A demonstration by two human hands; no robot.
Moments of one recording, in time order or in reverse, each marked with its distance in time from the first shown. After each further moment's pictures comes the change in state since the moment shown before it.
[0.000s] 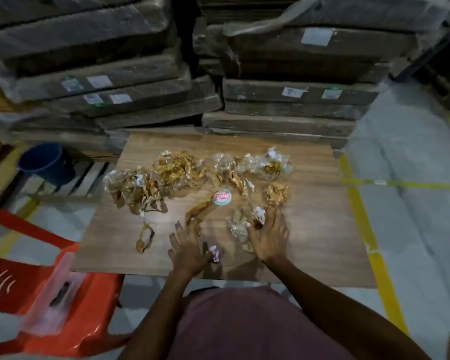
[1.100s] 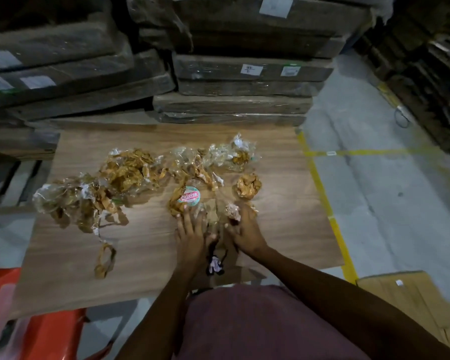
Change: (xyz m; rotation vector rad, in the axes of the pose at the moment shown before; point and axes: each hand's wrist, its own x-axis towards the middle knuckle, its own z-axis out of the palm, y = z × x) left_hand 0.072 0.057 0.054 0.060 0.133 0.422; right_hand 0.045 0.025 0.010 0.226 -0.121 -0.075
